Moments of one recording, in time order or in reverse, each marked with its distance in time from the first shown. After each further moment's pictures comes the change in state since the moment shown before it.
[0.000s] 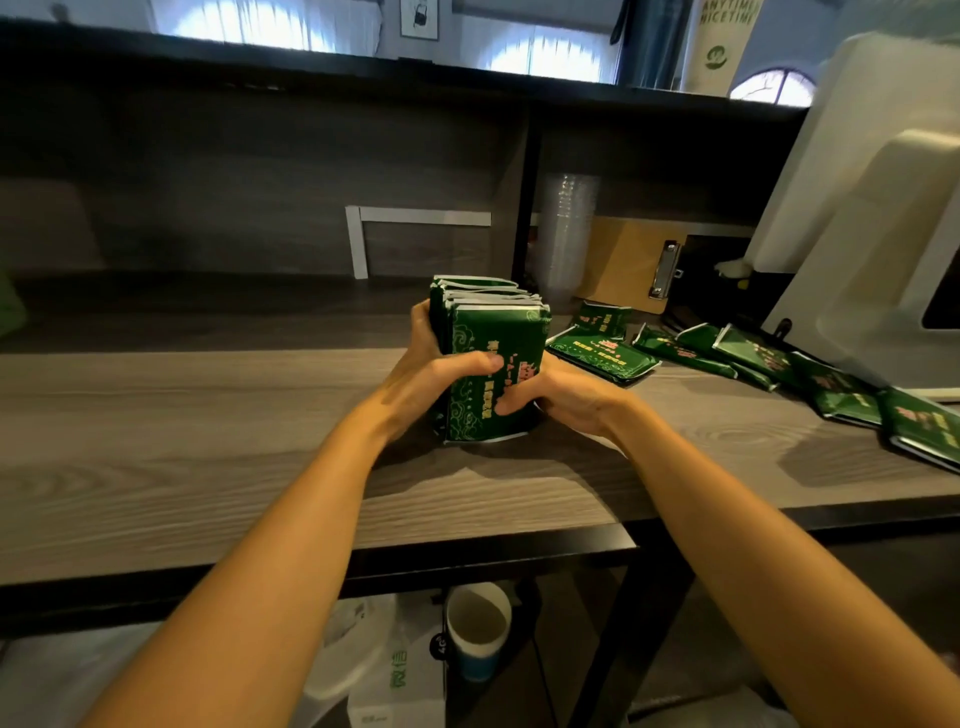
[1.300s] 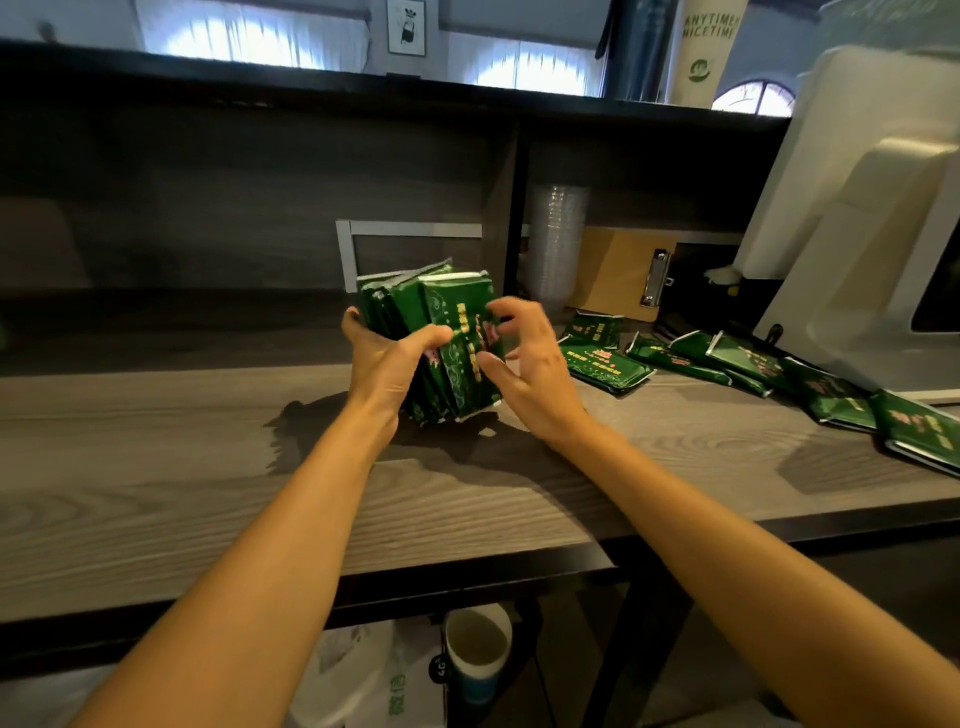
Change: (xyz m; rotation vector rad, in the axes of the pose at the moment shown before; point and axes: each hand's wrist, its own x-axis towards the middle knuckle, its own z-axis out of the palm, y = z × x) left_hand 0.017 0.003 -0.007 -0.181 0.539 -0.016; right_hand 0.015 0.004 0.018 -0.600 0.599 -0.571
